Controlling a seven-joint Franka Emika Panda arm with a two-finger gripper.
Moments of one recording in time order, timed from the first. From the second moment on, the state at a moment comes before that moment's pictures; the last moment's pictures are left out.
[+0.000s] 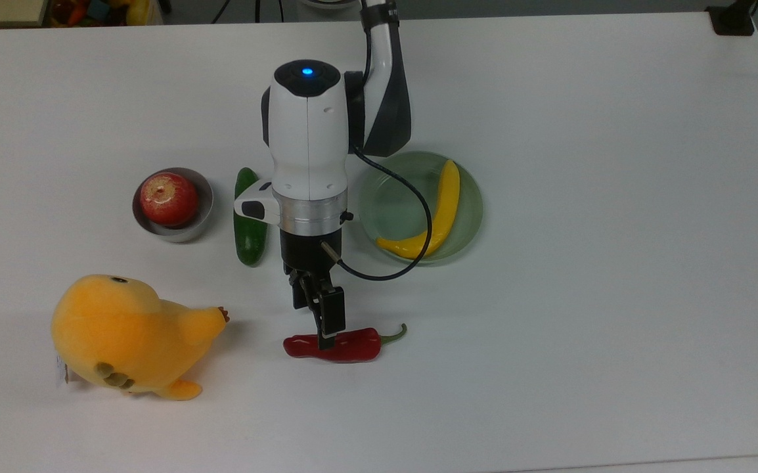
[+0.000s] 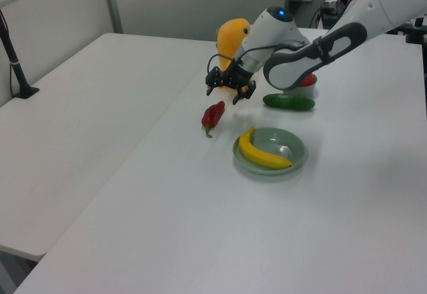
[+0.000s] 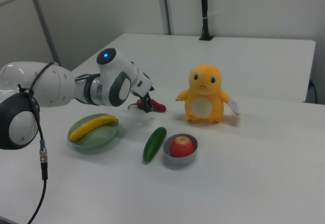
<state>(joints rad) 0.13 0.73 -0.06 -1.44 -0.04 2.77 1.18</state>
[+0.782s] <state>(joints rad) 0.13 0.78 -0.06 -1.43 -0.04 2.77 1.18</state>
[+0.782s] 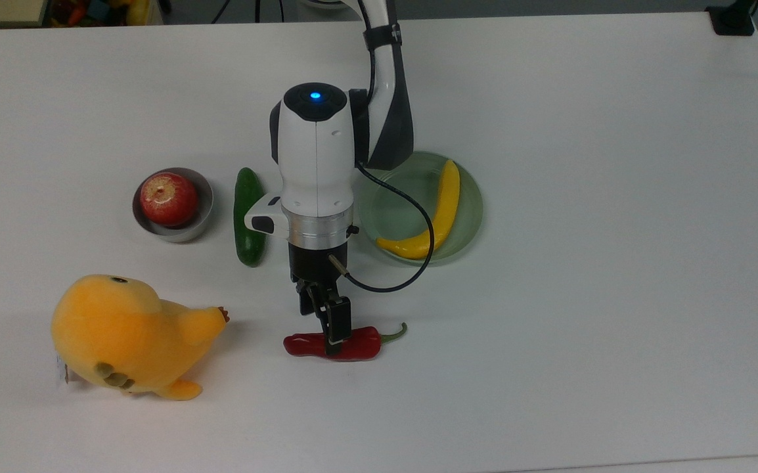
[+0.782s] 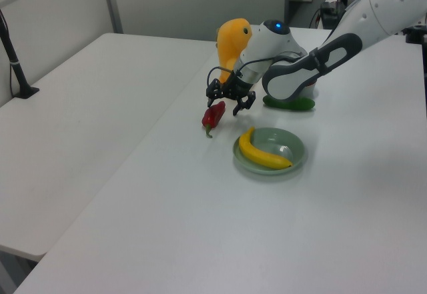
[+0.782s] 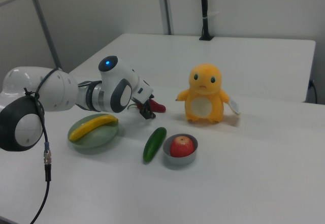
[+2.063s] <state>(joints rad) 0.16 0.79 -0.06 -1.42 -0.07 2.78 1.17</state>
